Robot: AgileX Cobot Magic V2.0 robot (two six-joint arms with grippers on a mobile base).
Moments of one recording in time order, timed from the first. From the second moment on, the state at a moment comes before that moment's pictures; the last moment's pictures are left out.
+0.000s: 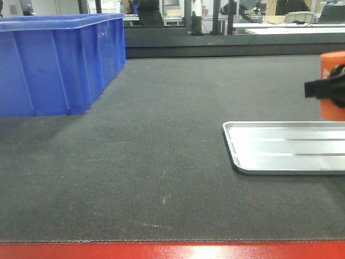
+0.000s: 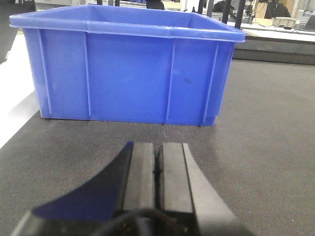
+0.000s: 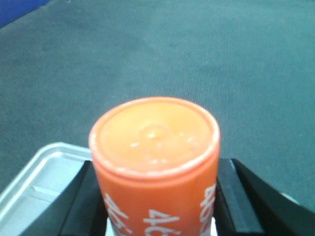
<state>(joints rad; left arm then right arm) -0.07 -0.01 0.03 0.00 0.05 -0.08 0.15 1.38 -0.32 -0.02 -0.71 0.04</state>
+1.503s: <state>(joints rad) -0.07 -0.01 0.03 0.00 0.05 -0.08 0.15 1.10 -0.31 -0.09 -0.43 0.06</state>
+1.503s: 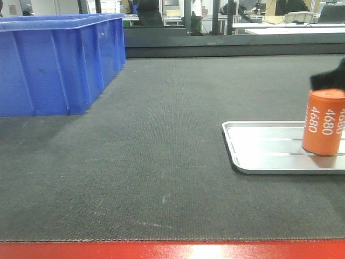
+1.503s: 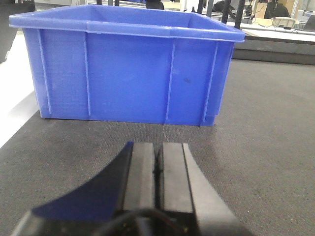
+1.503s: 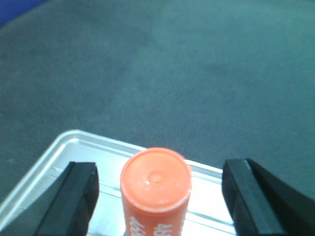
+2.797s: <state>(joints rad) -0.07 -0.01 0.03 0.00 0.05 -0.08 0.14 0.31 -0.30 -0.09 0.21 0.13</state>
